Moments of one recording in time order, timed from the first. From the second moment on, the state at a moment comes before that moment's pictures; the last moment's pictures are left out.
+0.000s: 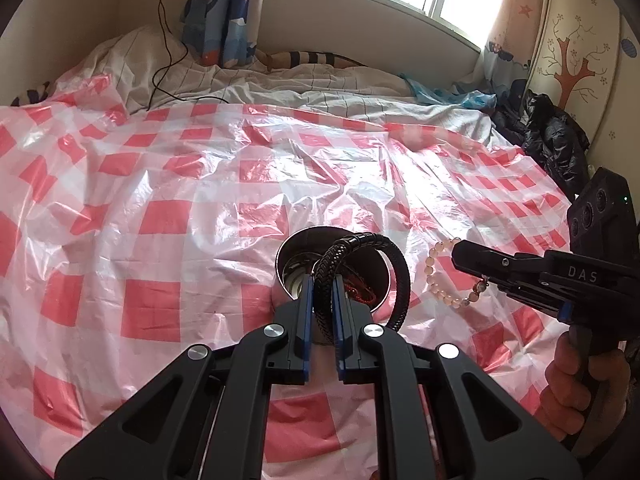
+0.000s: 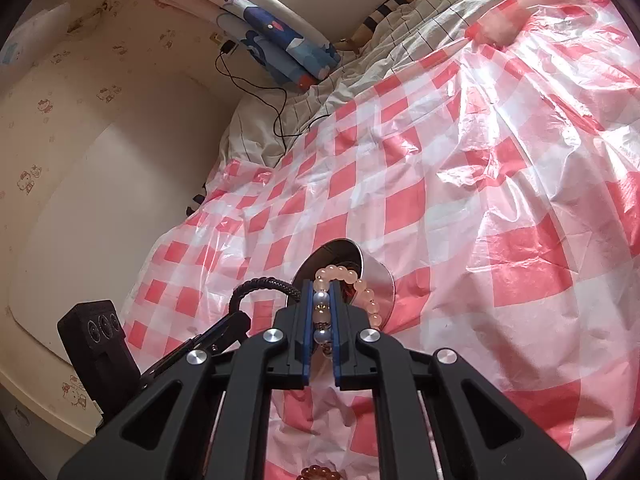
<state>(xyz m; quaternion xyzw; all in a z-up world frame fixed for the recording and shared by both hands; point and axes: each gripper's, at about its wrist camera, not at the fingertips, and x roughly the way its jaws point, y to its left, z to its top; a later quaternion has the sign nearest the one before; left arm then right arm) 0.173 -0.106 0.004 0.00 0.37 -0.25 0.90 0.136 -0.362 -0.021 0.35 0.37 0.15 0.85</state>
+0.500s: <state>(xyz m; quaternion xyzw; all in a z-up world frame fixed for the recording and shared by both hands) 0.168 -0.119 0.011 0.04 0.34 -0.23 0.91 0.136 -0.362 -0.018 0.33 0.37 0.15 0.86</state>
